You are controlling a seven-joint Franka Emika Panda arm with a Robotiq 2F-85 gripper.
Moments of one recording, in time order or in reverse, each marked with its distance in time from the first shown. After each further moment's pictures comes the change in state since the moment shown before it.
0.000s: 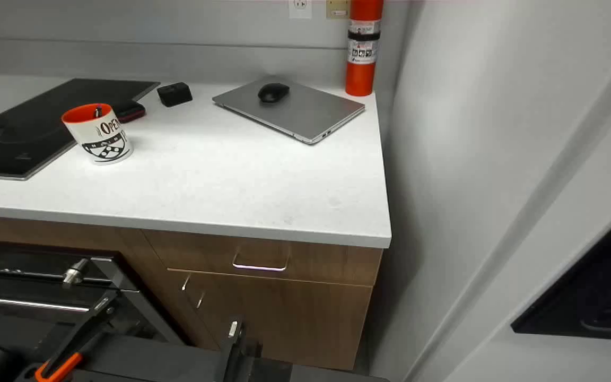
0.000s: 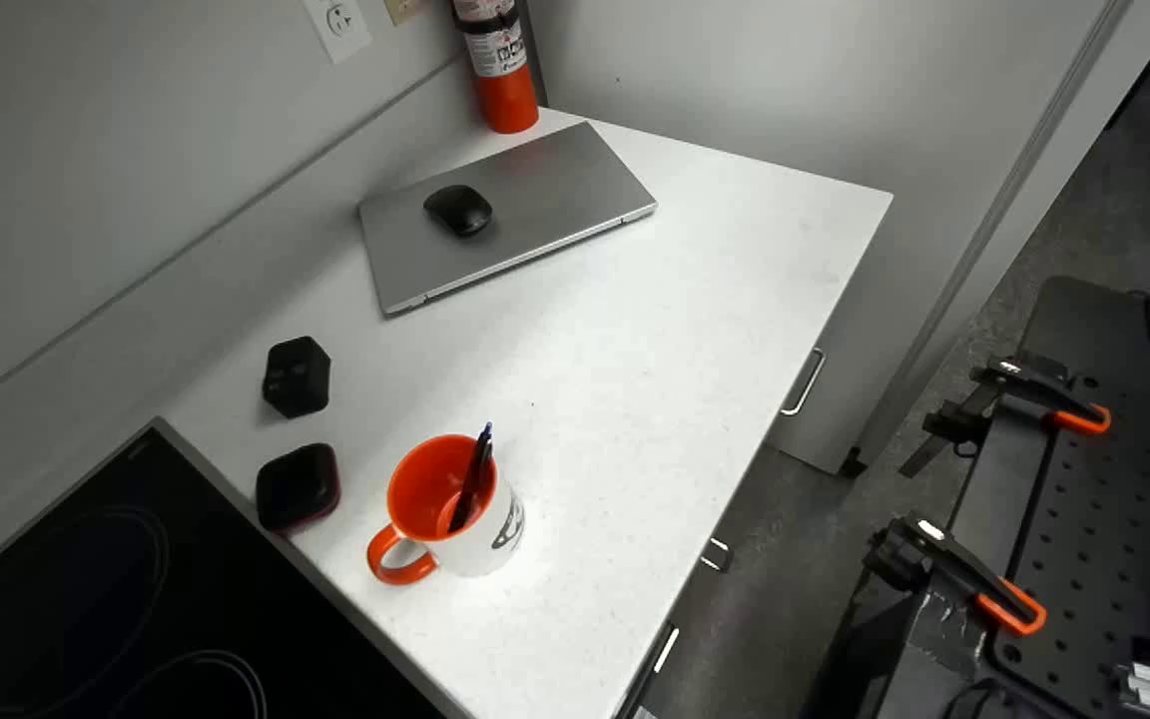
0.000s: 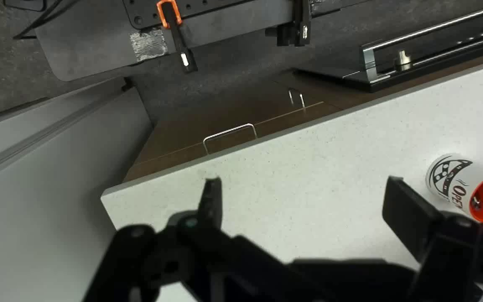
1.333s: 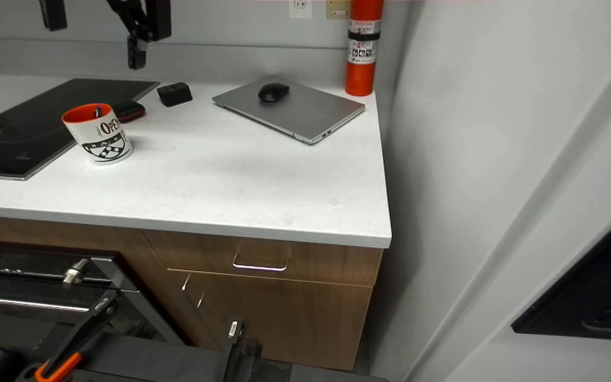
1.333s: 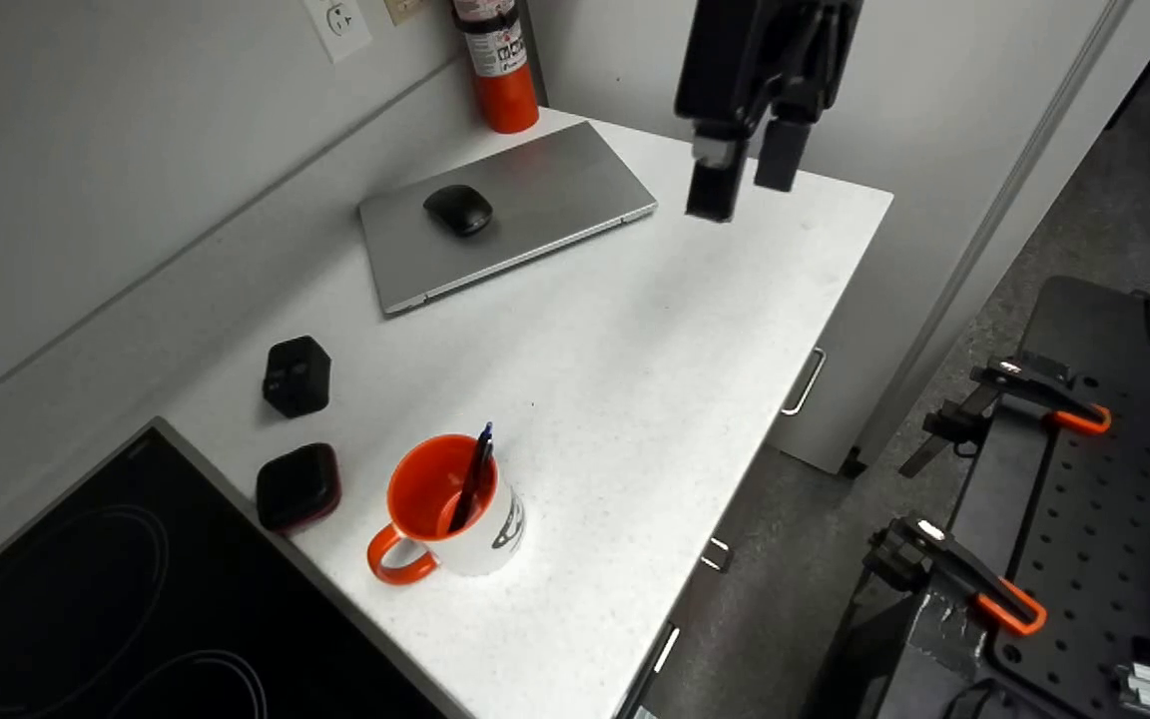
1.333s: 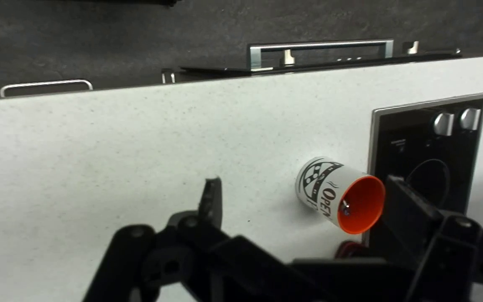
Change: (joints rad) arm 0.238 0.531 -0.005 0.139 0.406 0.291 -0.282
